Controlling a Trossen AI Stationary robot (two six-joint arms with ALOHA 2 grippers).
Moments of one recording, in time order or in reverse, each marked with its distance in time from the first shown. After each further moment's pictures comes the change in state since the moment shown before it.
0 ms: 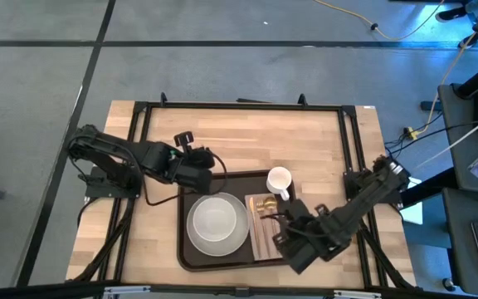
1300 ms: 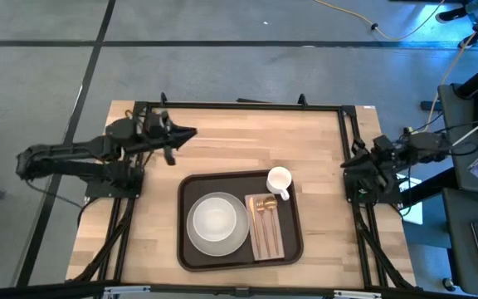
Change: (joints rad) left arm 0.464 -0.844 -1.005 1.472 0.553 0.141; right arm -0.239 -1.758 -1.246 1.010 -0.102 -1.273
